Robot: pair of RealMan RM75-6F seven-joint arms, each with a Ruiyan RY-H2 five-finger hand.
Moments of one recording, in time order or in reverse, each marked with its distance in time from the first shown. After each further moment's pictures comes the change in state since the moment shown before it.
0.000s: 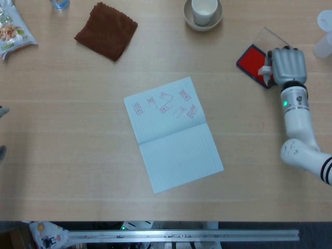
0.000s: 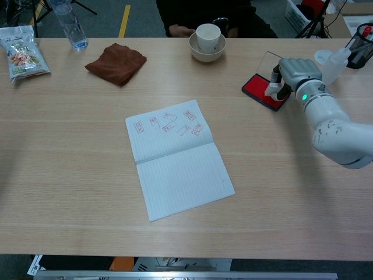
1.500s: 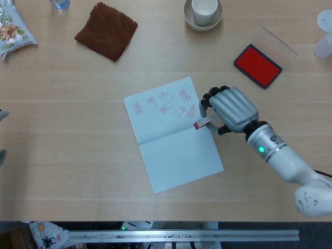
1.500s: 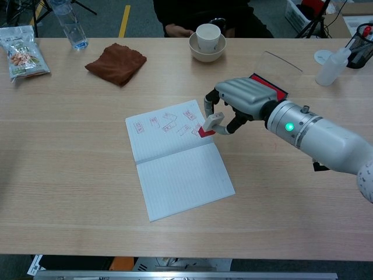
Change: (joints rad) left arm 0.021 0.017 0.015 -0.043 0.014 0.031 0.010; right arm -0.032 0.277 -0.176 -0.740 -0.368 0.018 0.141
